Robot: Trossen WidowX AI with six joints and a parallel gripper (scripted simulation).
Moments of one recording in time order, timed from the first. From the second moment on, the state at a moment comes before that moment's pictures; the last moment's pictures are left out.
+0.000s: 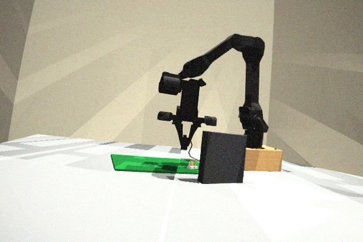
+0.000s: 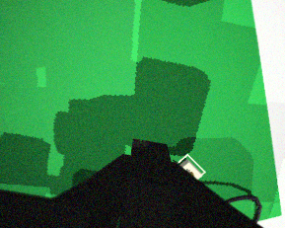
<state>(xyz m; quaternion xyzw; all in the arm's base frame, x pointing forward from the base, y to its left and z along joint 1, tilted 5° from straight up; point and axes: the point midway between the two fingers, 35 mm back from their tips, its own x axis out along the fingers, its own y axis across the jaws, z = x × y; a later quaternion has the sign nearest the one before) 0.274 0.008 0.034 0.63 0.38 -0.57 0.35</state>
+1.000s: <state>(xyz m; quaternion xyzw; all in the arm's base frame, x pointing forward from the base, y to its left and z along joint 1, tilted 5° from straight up) 0.260 0.058 0.037 0.71 0.19 -0.66 0.15</state>
